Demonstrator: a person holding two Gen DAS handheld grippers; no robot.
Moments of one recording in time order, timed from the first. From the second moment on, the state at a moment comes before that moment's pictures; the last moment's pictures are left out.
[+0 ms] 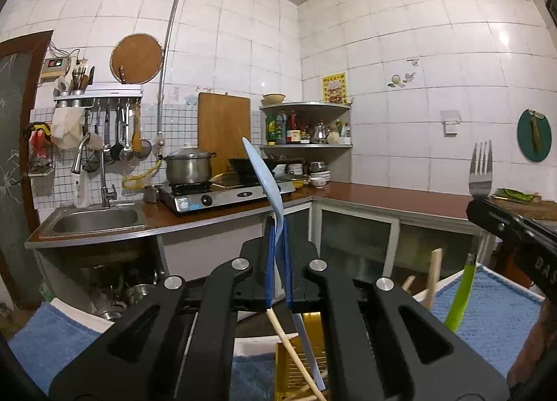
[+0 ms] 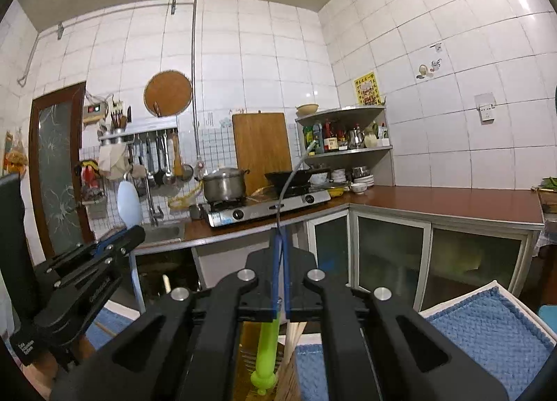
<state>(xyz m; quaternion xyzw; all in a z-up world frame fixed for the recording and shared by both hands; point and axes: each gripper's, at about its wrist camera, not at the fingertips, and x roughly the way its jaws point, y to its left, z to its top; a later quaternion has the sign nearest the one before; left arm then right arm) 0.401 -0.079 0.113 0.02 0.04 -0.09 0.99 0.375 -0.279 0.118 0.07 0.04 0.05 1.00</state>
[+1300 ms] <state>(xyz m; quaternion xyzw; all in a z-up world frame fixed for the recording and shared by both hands) 0.335 -0.056 0.107 0.02 0.19 -0.12 0.98 0.342 -0.277 0.077 0.06 0.19 0.09 0.98</state>
